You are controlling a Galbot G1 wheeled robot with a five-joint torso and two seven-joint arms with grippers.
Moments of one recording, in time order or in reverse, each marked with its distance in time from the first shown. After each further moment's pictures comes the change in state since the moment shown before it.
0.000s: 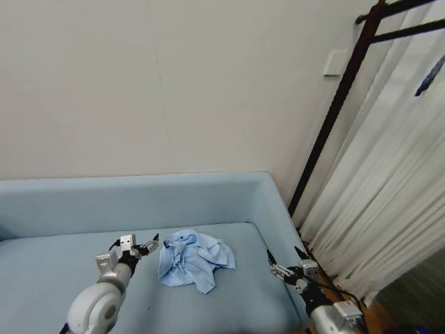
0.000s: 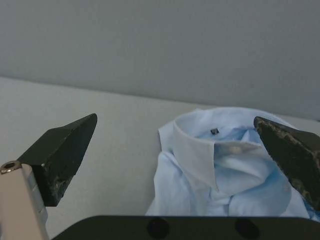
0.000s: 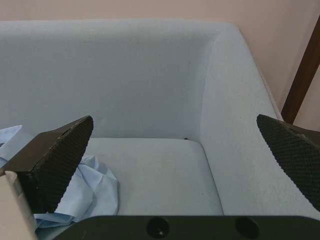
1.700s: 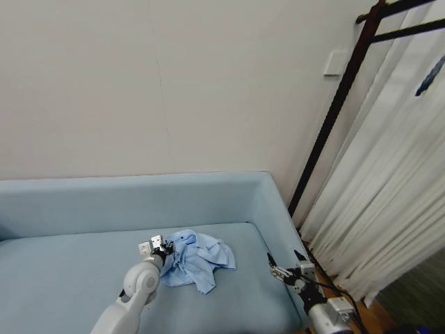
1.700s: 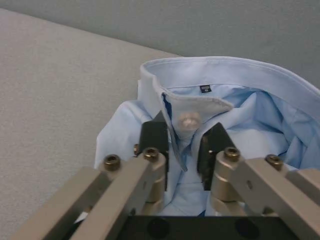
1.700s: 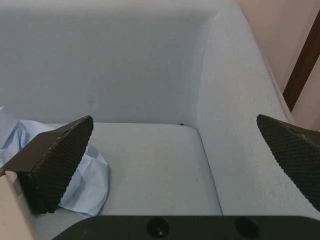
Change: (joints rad) left arm -0.168 -0.099 0.192 0.178 -0.082 0.013 -0.206; right arm 0.046 -0.042 -0.021 -0.083 0.008 -0.007 0.018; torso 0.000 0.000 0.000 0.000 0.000
